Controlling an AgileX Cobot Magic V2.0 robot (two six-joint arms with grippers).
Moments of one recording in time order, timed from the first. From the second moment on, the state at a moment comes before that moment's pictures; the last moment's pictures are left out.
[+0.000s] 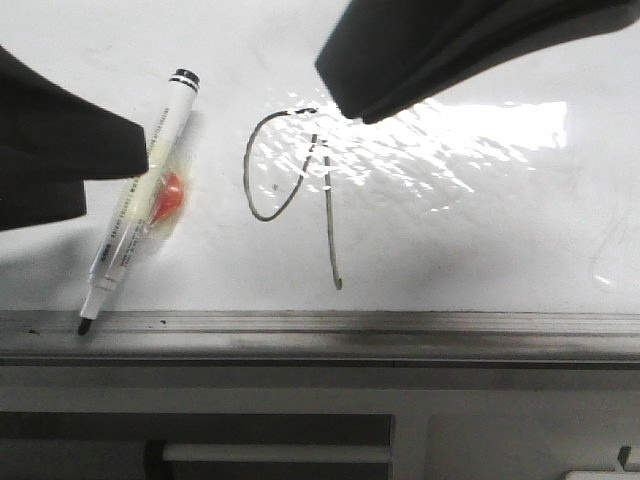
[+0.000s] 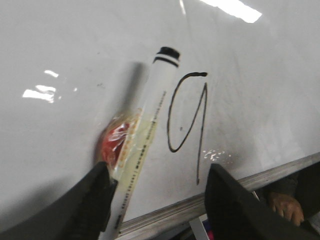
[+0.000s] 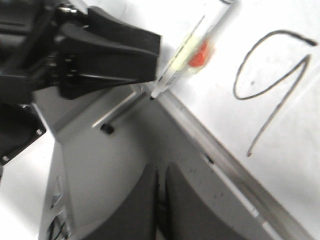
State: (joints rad) left arm -0.89 0.95 -0.30 -0.20 -0.31 -0.40; right arm 0.81 1.03 -0.81 0.33 0.51 -0.11
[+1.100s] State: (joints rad) left arm -0.89 0.20 -0.29 0.24 0.37 -0.32; right arm 0.81 0.17 -0.05 0.22 -0.07 -0.11
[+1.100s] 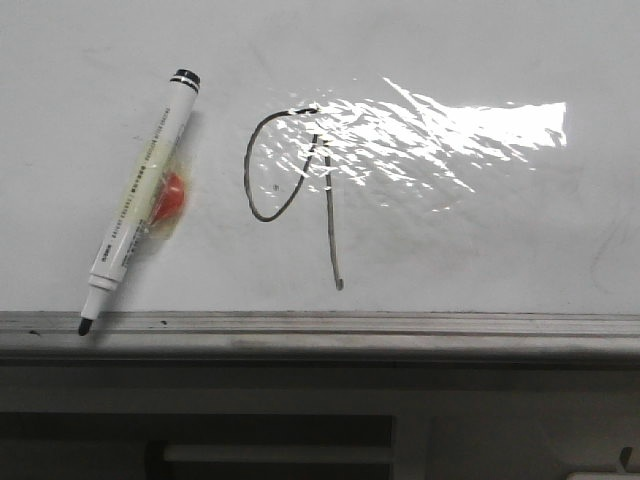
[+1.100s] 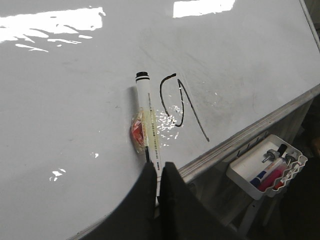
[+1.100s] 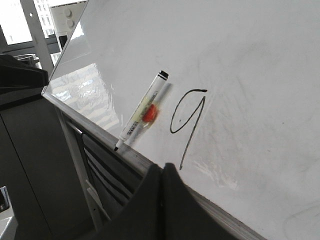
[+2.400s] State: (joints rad) left arm -0.46 0.00 0.00 0.00 0.19 -0.07; right arm 0.81 0.17 -0.05 0.22 -0.07 -0.12
